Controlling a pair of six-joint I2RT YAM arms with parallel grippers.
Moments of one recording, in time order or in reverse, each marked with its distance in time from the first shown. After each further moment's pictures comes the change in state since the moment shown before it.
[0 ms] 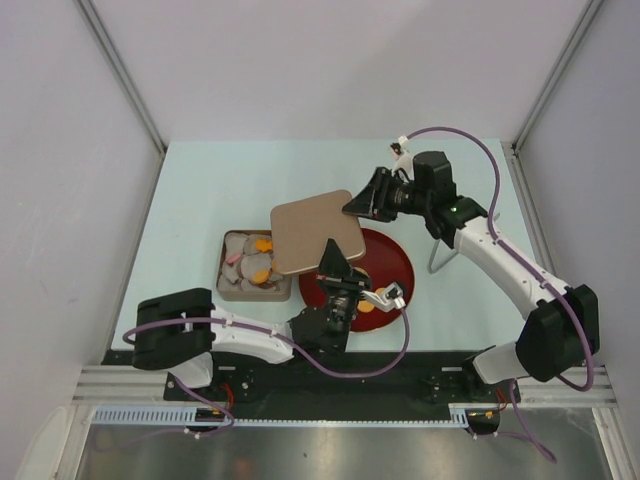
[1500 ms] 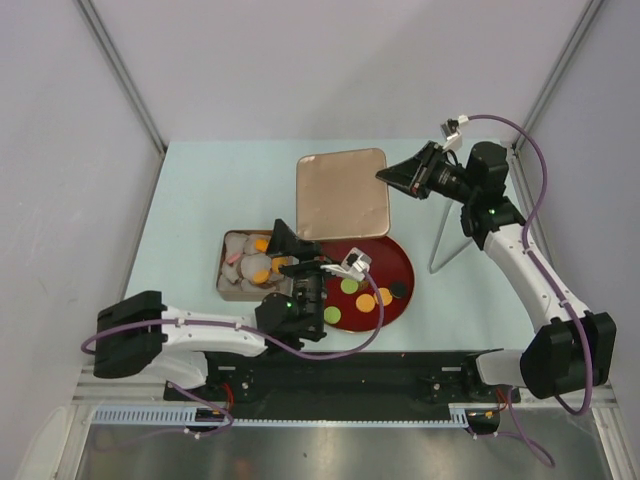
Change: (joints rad) left arm 0.073 -0.224 -0.028 0.001 -0.127 -0.131; right arm -0.239 -0.112 -0.073 0.298 -0.195 0.253
